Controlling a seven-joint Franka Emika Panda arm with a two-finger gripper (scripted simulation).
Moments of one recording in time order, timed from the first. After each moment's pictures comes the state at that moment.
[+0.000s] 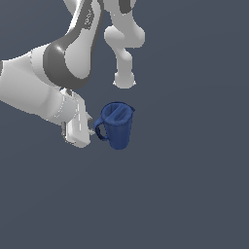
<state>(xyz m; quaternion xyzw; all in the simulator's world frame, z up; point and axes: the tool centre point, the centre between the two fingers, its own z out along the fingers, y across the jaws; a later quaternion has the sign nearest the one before) 0.001 -0.130 0.220 -0.76 0.59 0.24 0.12</state>
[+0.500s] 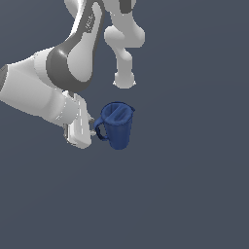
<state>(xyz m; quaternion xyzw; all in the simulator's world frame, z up) -0.001 -0.127 0.212 -0.75 0.60 0.24 0.12</state>
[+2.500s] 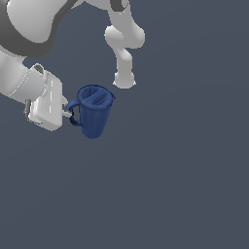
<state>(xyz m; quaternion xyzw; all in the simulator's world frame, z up) -0.018 -0.200 0.287 -0.75 0.60 0.24 0.12</state>
